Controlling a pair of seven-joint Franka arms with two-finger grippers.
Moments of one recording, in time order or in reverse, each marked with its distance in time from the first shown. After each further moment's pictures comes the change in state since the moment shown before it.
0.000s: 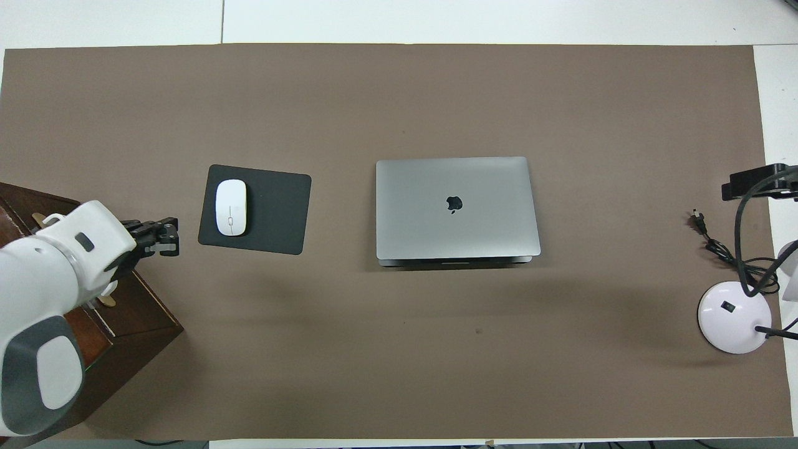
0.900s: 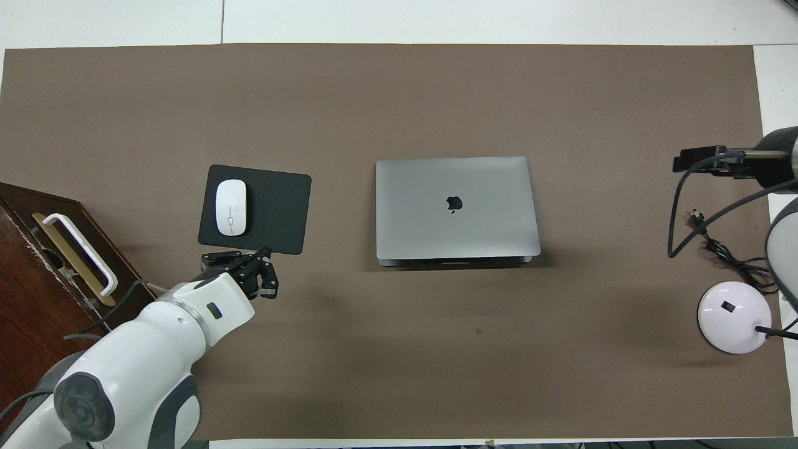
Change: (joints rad) left arm -0.274 0.029 -0.006 -0.235 0.000 0.431 -0.050; right arm 0.041 0.005 0.012 -0.200 0.107 0.370 0.125
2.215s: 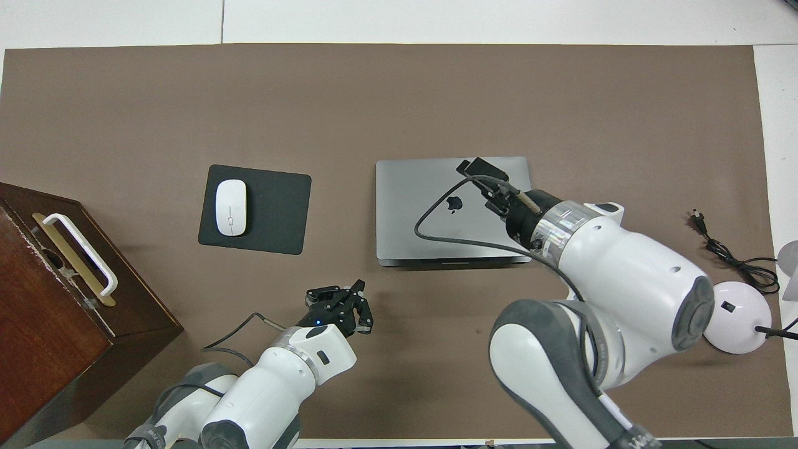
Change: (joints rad) left arm -0.347 0.284 -0.001 -0.056 -0.107 0.474 -0.240; right arm 0.535 0.001 0.011 -0.387 0.653 0.903 0.484
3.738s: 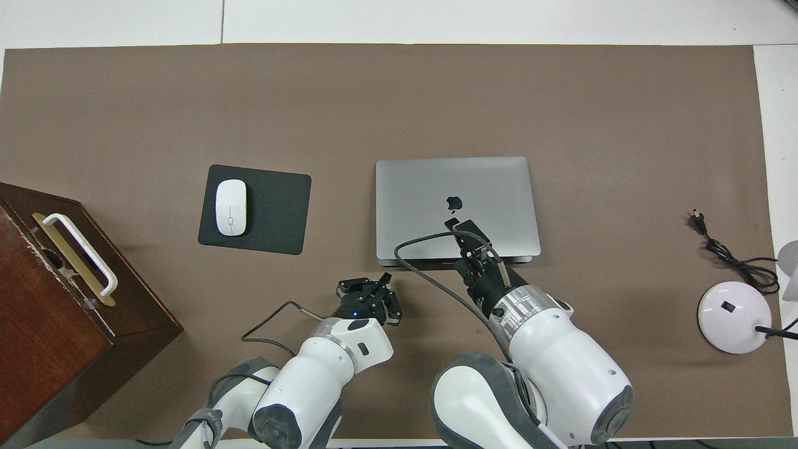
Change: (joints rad) left arm -0.118 0.200 0.031 0.148 -0.157 0.065 0.166; right arm 0.262 0.003 -0.001 -0.138 0.642 0.346 -0.032
